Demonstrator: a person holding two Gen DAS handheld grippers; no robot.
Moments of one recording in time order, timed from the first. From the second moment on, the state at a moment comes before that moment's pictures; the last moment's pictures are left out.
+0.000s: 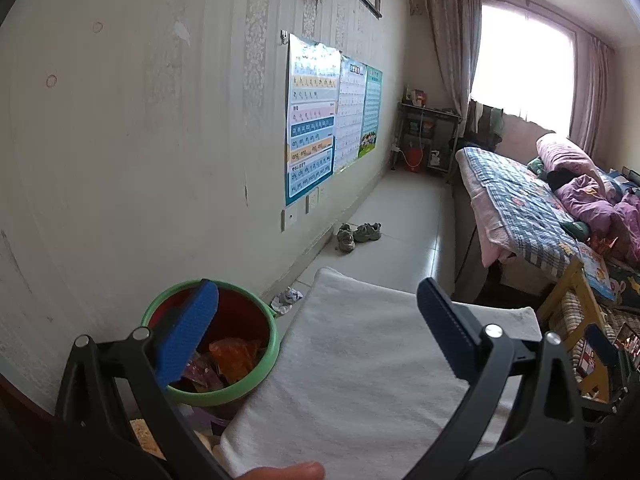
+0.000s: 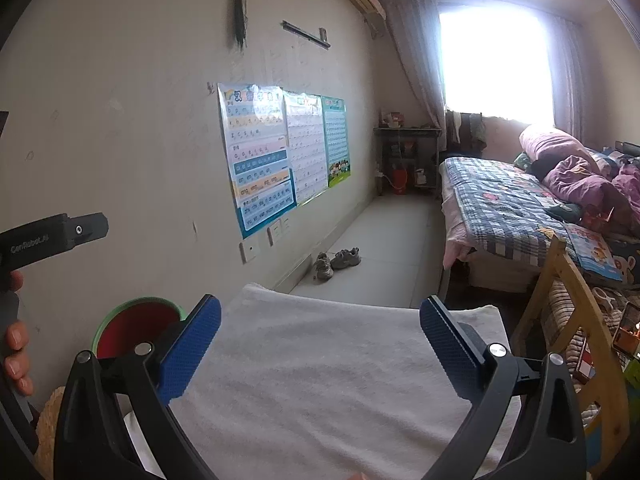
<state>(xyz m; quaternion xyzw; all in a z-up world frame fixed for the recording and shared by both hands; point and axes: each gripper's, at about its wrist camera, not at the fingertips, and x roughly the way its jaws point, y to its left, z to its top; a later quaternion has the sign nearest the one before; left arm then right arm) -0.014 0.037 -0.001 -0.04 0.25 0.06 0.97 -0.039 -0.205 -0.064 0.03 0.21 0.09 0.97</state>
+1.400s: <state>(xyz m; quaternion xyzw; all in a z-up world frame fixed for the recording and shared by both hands) -0.009 0.044 -0.015 -0.03 0.28 0.07 0.96 -0.021 -0.212 -0.098 0.03 0.28 0.09 0.95</state>
